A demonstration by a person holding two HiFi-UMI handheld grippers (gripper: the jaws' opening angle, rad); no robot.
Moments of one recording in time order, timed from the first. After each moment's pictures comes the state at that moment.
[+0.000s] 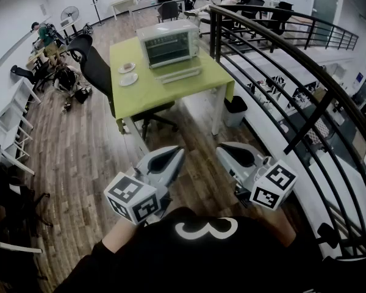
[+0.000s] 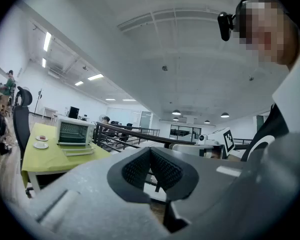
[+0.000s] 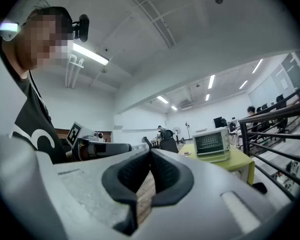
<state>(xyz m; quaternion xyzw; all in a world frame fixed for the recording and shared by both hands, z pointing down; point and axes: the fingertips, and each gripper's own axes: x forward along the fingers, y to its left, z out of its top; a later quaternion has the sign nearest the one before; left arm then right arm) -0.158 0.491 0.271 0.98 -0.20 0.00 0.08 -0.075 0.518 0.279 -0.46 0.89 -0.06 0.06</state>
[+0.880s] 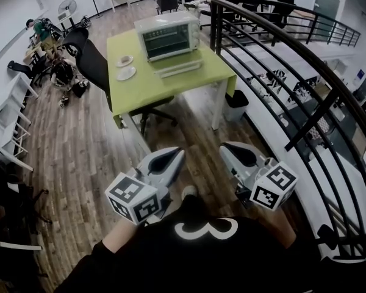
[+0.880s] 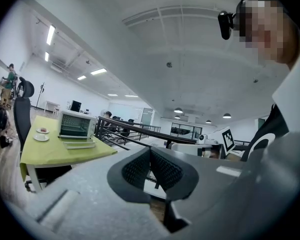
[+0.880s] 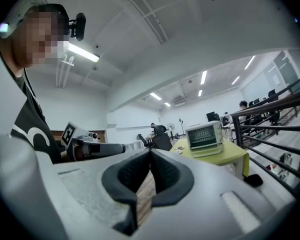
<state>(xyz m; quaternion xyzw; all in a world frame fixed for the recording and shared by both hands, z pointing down) -0.151 0.461 0.306 0.97 -0.21 0.02 0.11 -0.057 0.486 0.315 -0.48 0.87 -0.10 0.05</state>
